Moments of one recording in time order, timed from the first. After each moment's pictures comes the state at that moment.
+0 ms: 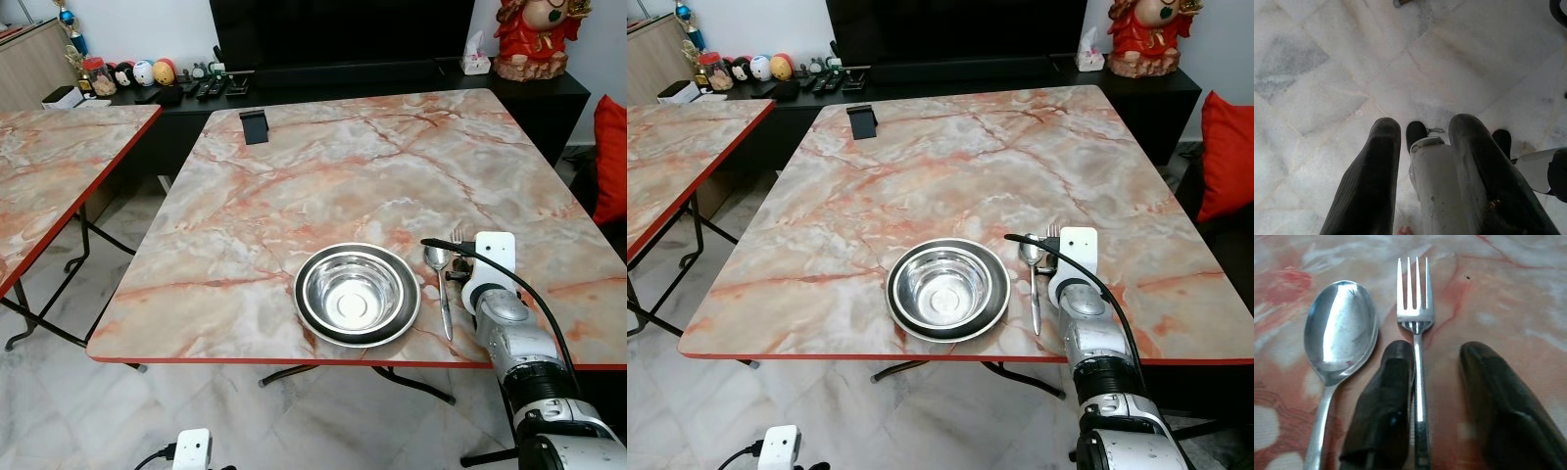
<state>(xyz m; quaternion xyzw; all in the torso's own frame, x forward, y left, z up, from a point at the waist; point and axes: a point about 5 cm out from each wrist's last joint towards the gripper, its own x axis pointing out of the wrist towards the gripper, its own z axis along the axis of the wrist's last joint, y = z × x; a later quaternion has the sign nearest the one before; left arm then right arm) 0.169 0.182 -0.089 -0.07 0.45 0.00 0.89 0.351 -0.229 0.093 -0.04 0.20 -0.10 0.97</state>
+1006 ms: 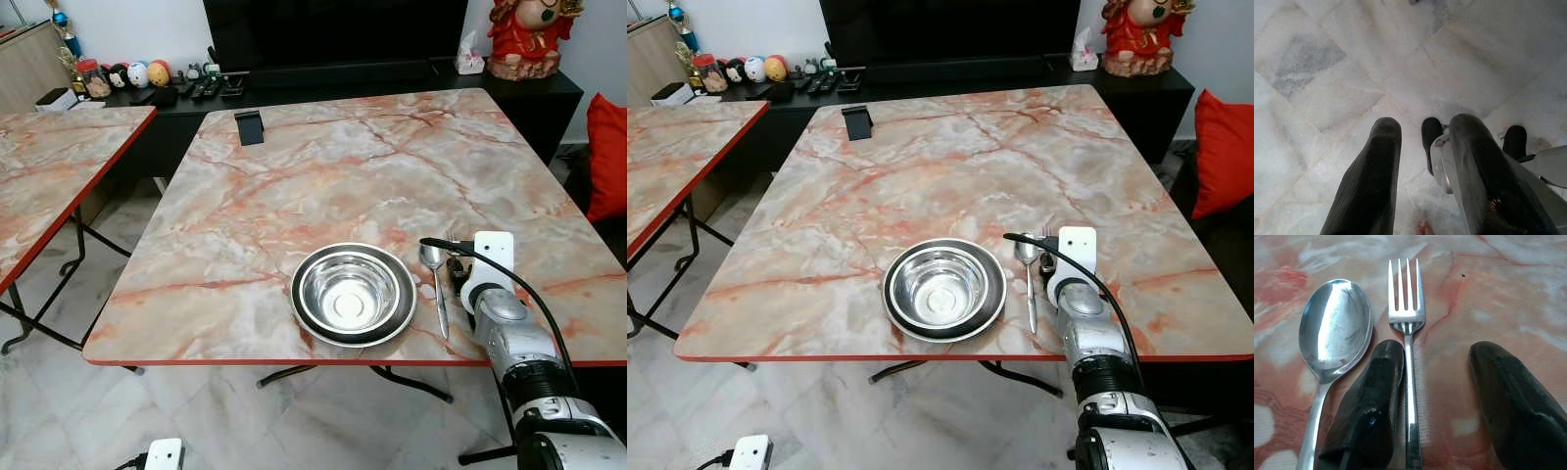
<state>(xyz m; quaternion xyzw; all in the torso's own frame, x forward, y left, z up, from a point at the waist) 0.161 0.217 -0.086 -0.06 0.45 0.00 0.89 0.352 -0.228 0.093 -0.04 0.20 -0.10 0.97</state>
